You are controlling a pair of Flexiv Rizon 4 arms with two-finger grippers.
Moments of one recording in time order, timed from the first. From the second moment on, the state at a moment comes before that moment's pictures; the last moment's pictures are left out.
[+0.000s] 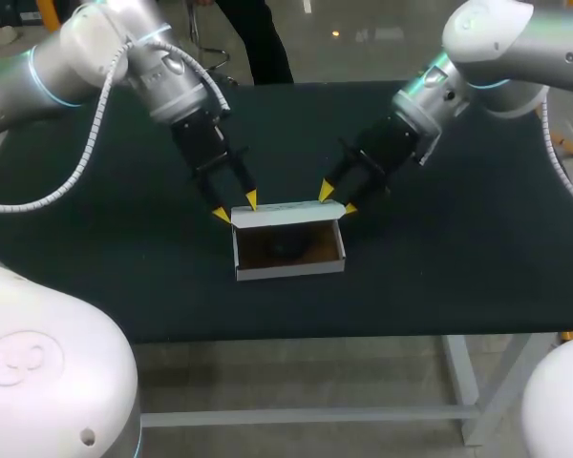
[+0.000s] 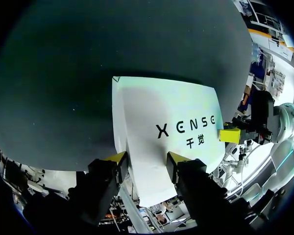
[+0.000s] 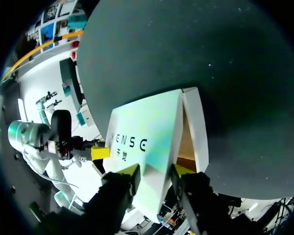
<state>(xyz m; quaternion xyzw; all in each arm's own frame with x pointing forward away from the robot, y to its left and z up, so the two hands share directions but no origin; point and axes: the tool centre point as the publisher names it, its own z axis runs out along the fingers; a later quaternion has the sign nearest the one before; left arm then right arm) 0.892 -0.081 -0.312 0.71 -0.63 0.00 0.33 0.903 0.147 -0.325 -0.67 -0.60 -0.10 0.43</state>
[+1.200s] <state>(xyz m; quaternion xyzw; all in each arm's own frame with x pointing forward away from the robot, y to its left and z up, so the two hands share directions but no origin) 0.888 -0.079 -0.323 0.70 -0.64 -0.01 0.33 0.898 0.148 -0.333 -0.67 -0.61 -0.10 0.42</state>
